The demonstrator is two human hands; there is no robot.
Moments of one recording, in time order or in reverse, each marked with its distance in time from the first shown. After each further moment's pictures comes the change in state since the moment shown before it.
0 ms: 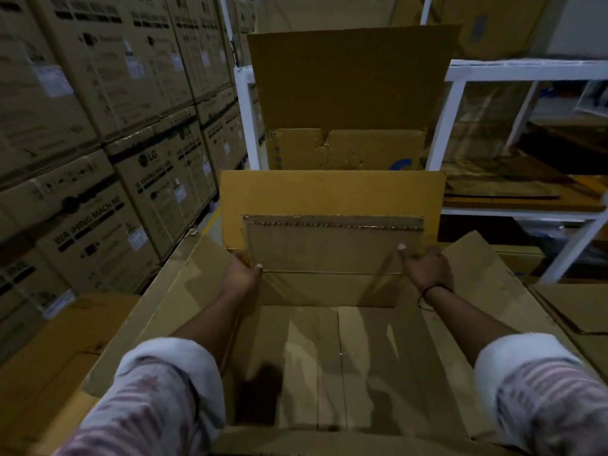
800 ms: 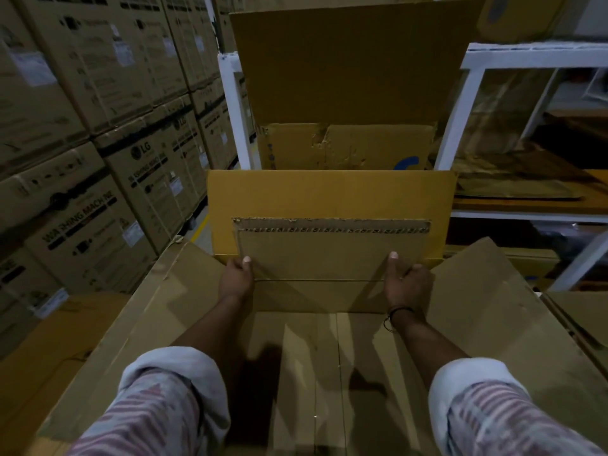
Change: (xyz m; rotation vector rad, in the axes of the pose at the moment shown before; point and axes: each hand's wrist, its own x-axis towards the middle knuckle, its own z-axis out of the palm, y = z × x) left_hand 0.041 -0.010 0.031 -0.046 0.038 -0.019; right_hand 0.004 0.001 0.077 0.453 0.250 0.109
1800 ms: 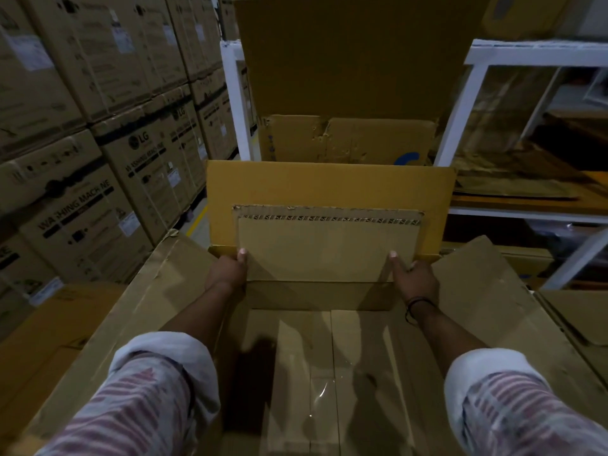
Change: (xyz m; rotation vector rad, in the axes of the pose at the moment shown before) left_hand 0.020 -0.011 -0.010 0.299 -0.076 -0.001; right_hand 0.040 0.021 -0.022 -0.291 -0.164 -0.103
